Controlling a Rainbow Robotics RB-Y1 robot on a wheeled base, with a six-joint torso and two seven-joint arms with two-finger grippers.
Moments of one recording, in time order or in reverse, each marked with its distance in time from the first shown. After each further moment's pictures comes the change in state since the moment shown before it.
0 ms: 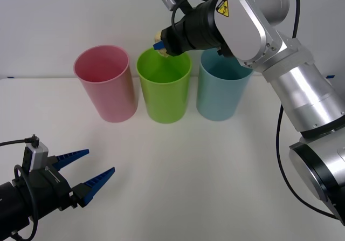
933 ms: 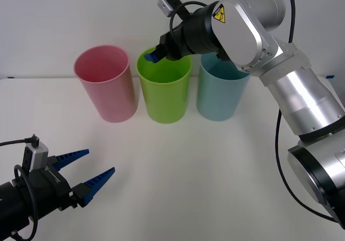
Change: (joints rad) right arm 0.014 0.009 0.011 0.001 0.012 0.010 0.053; left arm 0.000 0.000 0.000 0.000 0.000 0.000 0.000
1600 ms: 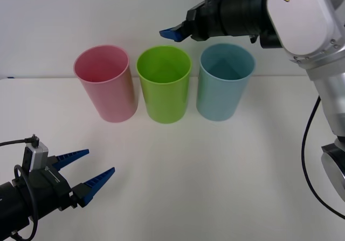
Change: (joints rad) right arm 0.102 -0.162 -0.108 -0.270 -0.187 -0.044 0.019; left arm 0.000 0.000 0.000 0.000 0.000 0.000 0.000
